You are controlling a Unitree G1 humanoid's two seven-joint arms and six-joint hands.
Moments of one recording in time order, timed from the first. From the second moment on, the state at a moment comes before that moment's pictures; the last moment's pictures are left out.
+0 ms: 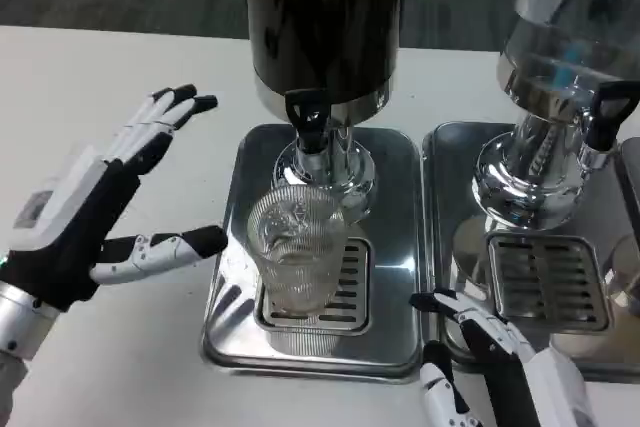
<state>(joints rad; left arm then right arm) -0.24 0.63 -0.12 0.79 0.36 -1.05 0.21 0.68 -0.13 0.38 -0.32 -0.72 -0.21 -0.39</state>
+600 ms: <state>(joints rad) -0.35 0.64 0.13 0.54 -0.76 -0.19 -1.10 0.62 -0.12 0.38 -0.27 -0.71 -0.21 -0.38</state>
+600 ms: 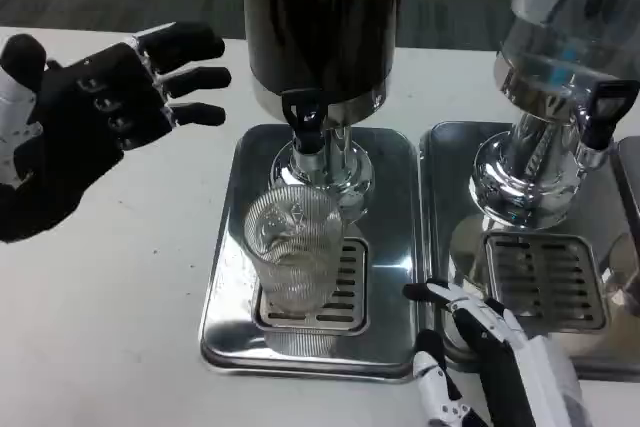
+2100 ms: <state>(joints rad) -0.59 0.54 0.22 0.52 -0.55 0.03 -1.26 0.61 -0.08 0.40 -0.20 -0.67 -0.22 -0.47</state>
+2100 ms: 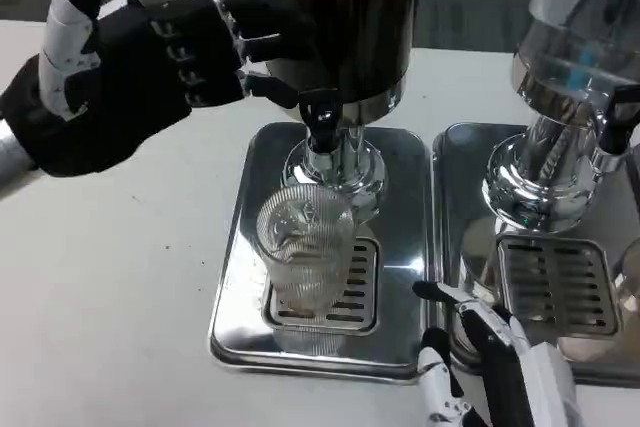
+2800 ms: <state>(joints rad) -0.62 0.53 0.22 0.55 -0.54 0.00 -1.26 0.60 -0.07 0.40 -0.19 -0.67 -0.22 -0.48</state>
